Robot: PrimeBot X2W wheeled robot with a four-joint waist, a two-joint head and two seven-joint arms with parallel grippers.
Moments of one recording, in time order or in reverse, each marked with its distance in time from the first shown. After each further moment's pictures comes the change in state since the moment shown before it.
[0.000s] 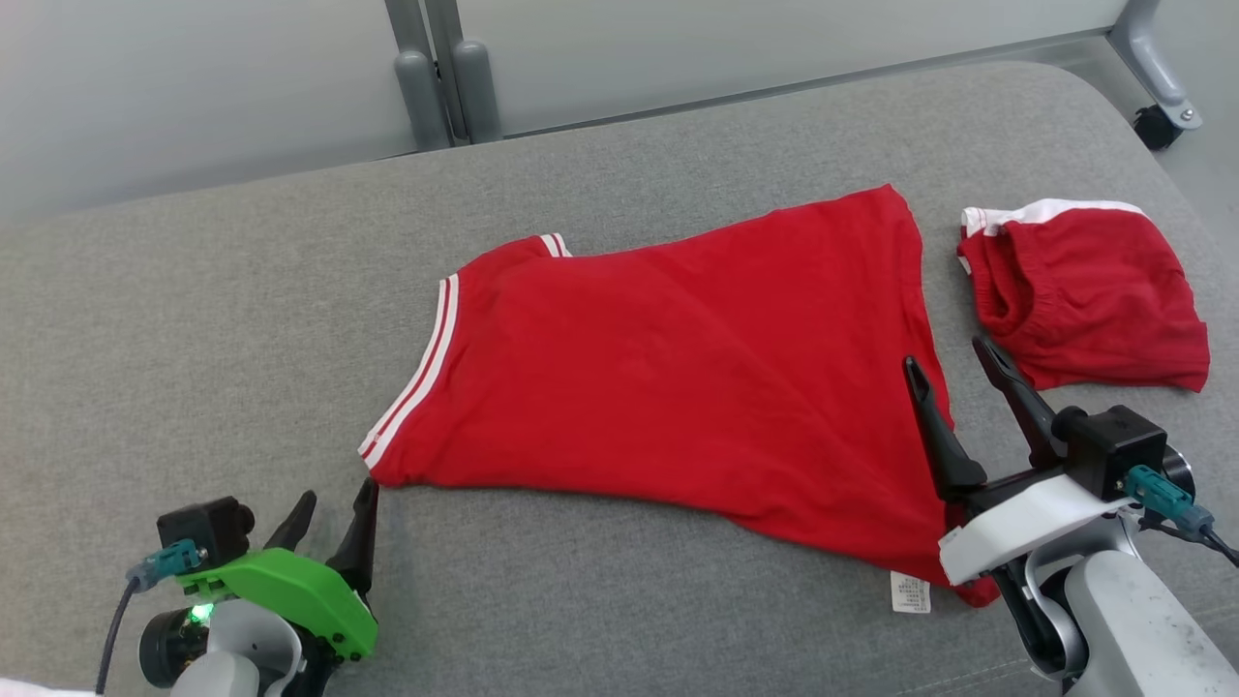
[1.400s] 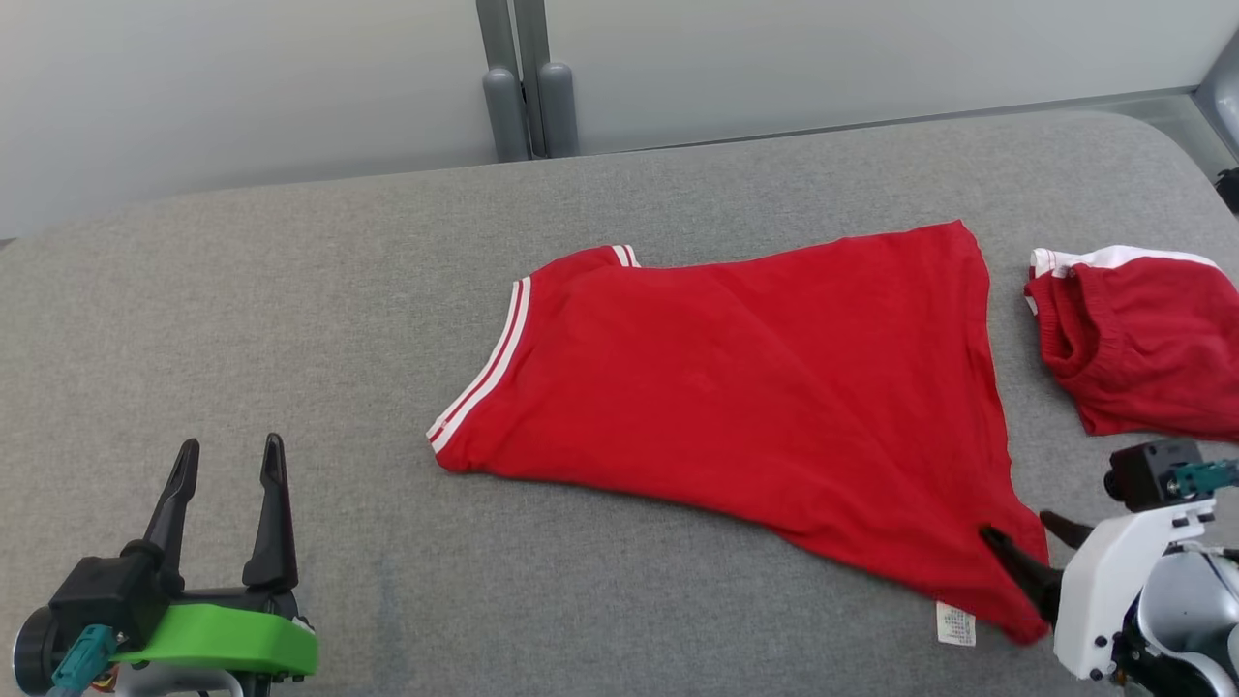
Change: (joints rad) left arm 0.174 0.038 0.115 -0.359 0.244 0.080 -0.254; right arm 0.224 -0.165 -0.123 -0.244 0.223 0.000 0.840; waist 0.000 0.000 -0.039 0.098
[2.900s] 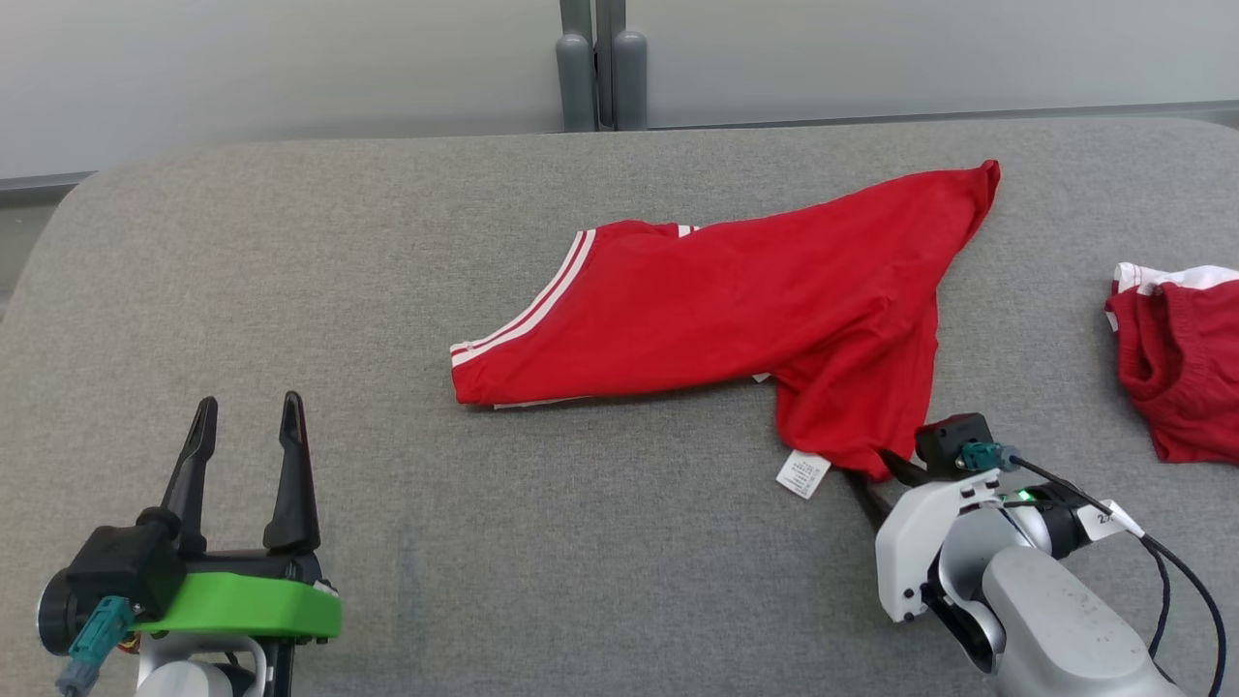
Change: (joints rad) left arm -0.056 -0.041 -0.012 -0.011 0.007 -0.009 -0.017; right arm -0.422 0.216 0.311 0.718 -0.234 0.001 -0.568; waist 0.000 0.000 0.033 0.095
